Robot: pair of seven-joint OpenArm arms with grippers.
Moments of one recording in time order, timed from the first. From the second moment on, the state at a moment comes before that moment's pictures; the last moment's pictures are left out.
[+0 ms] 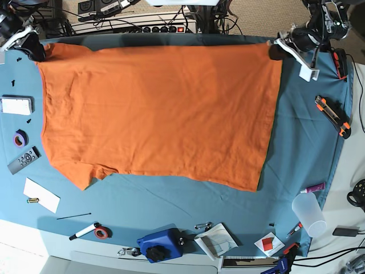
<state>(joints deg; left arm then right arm) 30.5 -5.0 -27.9 109.9 -46.0 -20.1 69.2 -34.3 19.4 65.7 103.6 77.3 39.8 -78.4</state>
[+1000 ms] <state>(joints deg) 15.4 -7.2 -15.8 113.0 -30.3 -16.3 59.1 -12.9 19.2 51.0 103.2 32.3 37.4 -63.8</state>
